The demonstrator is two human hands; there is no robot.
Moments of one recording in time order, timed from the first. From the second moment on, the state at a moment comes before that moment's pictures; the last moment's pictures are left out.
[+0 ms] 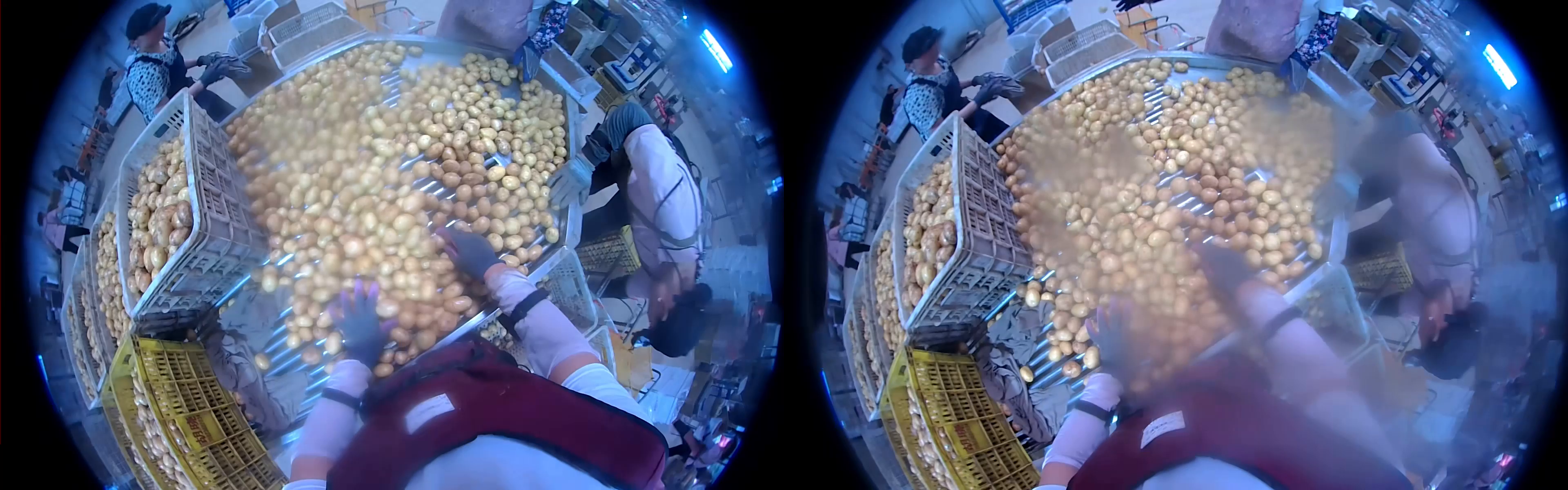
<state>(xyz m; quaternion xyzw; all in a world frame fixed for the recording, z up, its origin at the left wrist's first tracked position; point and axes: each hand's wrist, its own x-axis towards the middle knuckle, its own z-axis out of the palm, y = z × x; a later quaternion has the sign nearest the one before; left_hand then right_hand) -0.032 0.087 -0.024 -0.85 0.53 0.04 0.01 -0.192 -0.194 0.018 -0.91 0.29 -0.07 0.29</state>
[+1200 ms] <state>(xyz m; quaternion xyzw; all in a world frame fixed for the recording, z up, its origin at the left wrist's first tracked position) -0.042 0.116 -0.013 -0.80 0.58 0.13 -0.07 -0.213 -0.222 0.042 -0.83 0.32 -0.32 0.33</state>
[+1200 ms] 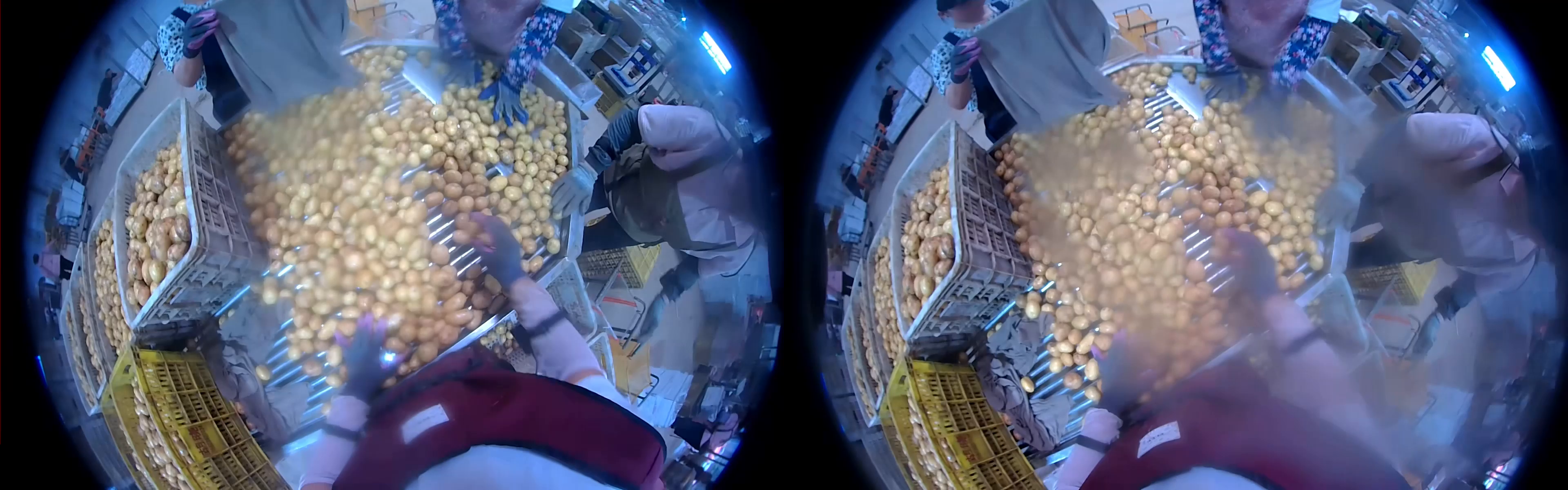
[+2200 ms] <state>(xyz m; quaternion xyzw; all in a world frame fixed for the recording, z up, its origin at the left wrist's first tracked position) -0.020 0.135 0.025 -0.83 0.50 0.12 -0.22 -0.148 -0.332 -0.022 -0.87 0.47 -0.13 0.00</state>
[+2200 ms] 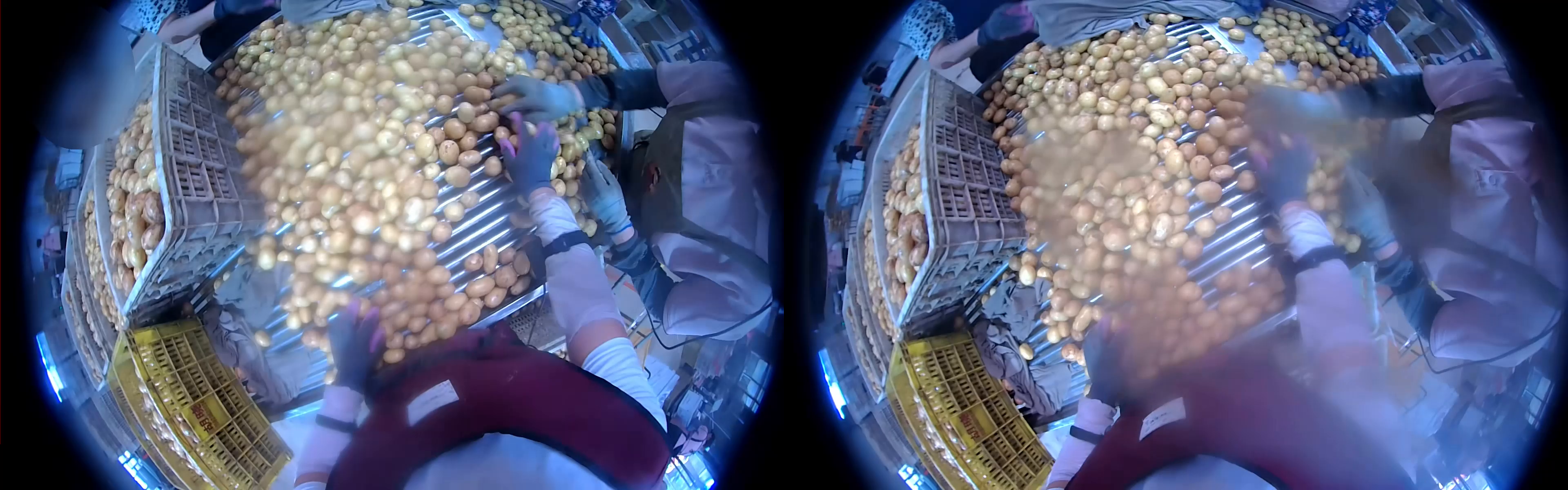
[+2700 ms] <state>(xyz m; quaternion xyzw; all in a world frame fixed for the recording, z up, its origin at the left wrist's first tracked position) -0.024 0.073 0.028 -0.74 0.61 0.04 -0.27 -0.212 -0.100 0.021 -0.93 0.05 0.17 0.31</state>
